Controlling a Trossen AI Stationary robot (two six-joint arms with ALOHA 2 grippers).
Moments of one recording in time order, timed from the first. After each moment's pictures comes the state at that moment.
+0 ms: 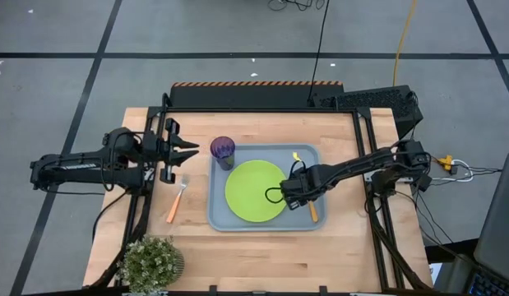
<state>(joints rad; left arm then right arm) 0.14 0.57 0.53 0.29 0.18 0.10 0.14 1.68 1.07 -1.01 0.03 1.24</state>
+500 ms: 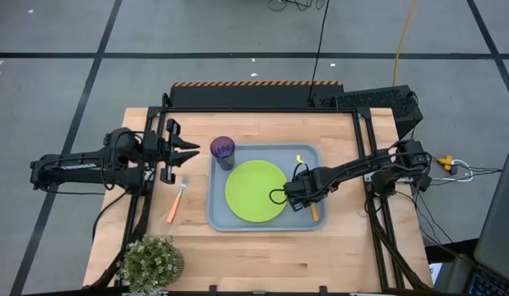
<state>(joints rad) 0.14 0.57 0.53 0.26 0.18 0.07 0.14 1.68 0.95 -0.90 0.00 1.25</state>
